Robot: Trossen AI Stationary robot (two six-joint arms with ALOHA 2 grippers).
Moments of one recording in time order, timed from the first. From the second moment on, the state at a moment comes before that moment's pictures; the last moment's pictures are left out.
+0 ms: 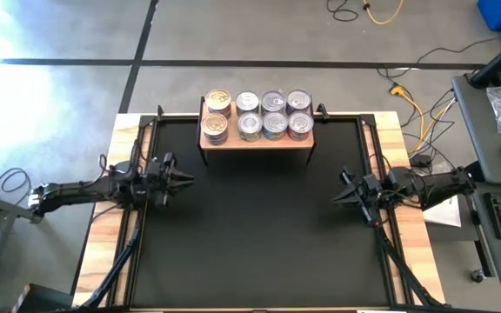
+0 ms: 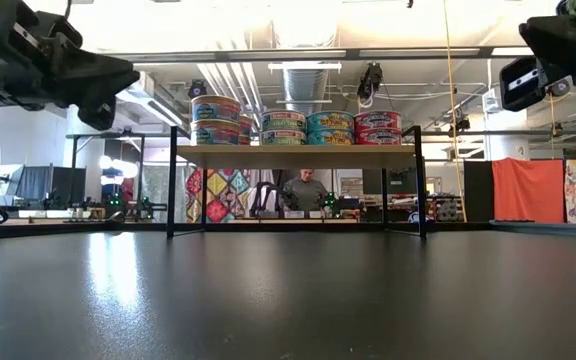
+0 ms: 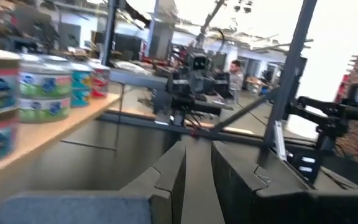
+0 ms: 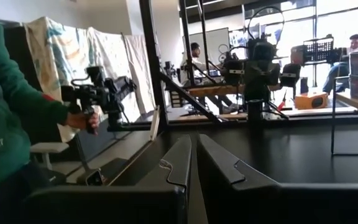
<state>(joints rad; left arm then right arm) 0.16 0.16 0.01 0.27 0.15 -0.20 0.13 0.01 0.01 0.15 -0.19 0.17</state>
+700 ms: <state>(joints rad) 0.16 0.01 0.02 0.09 -0.02 -0.11 0.13 0.02 0.01 0.14 -0.18 0.09</state>
